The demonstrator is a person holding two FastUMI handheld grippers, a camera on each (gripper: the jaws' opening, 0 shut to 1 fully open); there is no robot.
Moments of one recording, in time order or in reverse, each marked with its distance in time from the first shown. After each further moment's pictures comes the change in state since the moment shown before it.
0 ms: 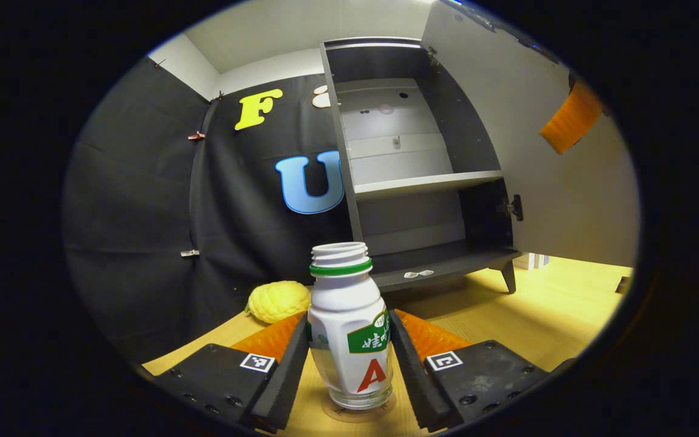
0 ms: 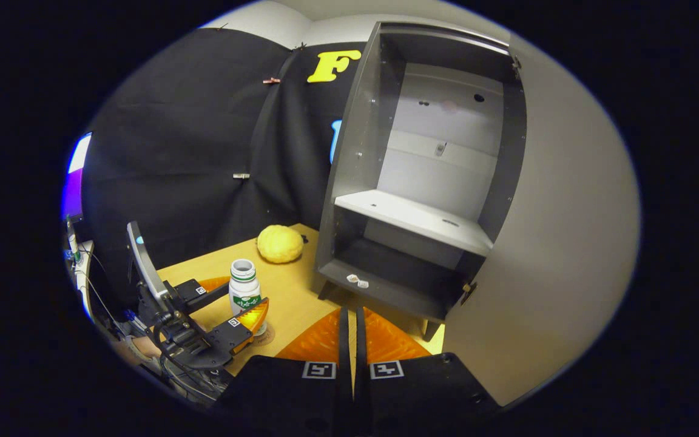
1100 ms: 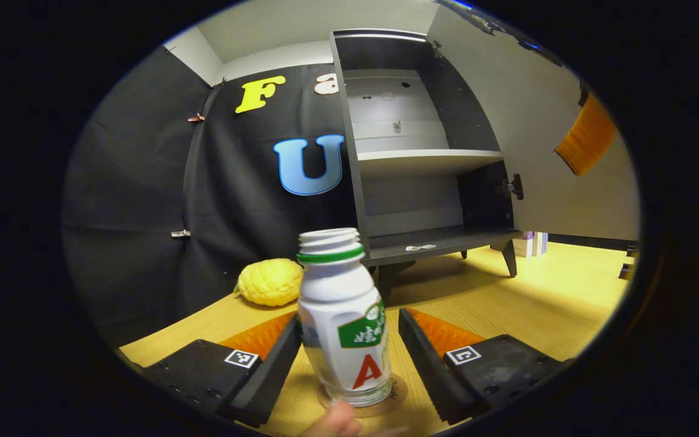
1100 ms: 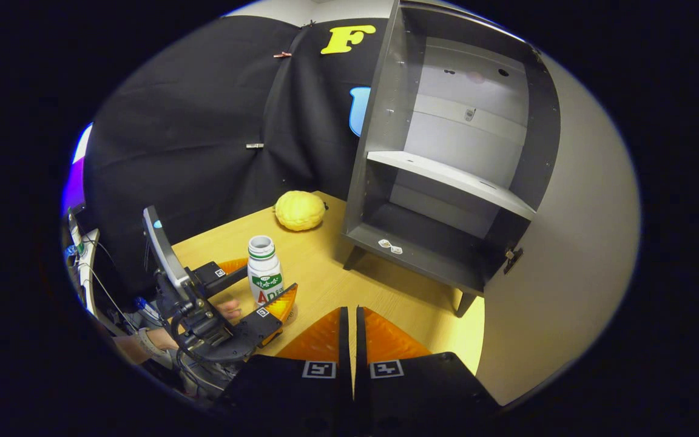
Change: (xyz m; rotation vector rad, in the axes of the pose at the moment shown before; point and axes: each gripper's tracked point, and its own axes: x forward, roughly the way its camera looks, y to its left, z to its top) left arm 0.013 0.011 -0.039 -0.048 0.019 -0.015; right arm 0.022 0.041 -0.042 -0.011 0.112 0.038
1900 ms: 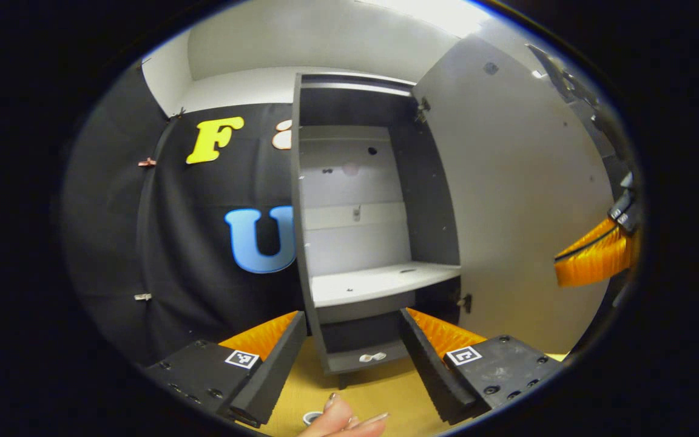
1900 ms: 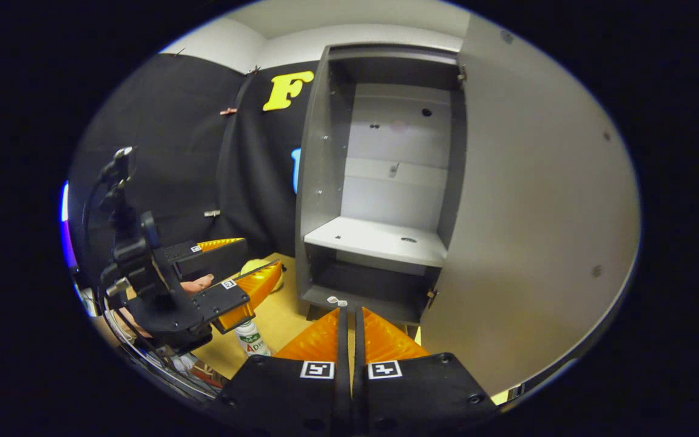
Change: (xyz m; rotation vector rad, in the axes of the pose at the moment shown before) left arm -0.010 -0.042 0.274 -0.006 -0.149 -0.300; right arm -0.131 -0.078 0.113 0.198 -0.264 -0.213
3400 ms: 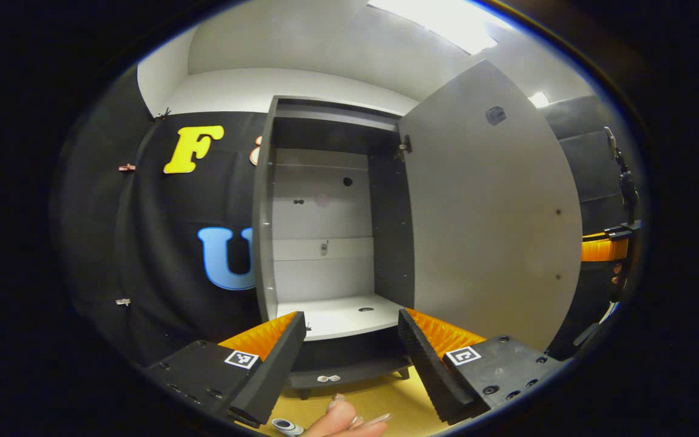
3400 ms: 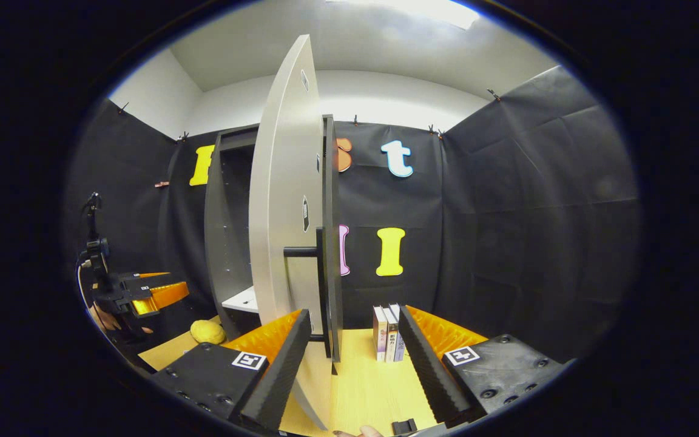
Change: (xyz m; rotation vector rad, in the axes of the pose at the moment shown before) left arm -0.012 -0.030 0.094 -0.076 -0.020 -0.018; right arm -0.102 -0.218 0.091 0.111 -0.272 -0.215
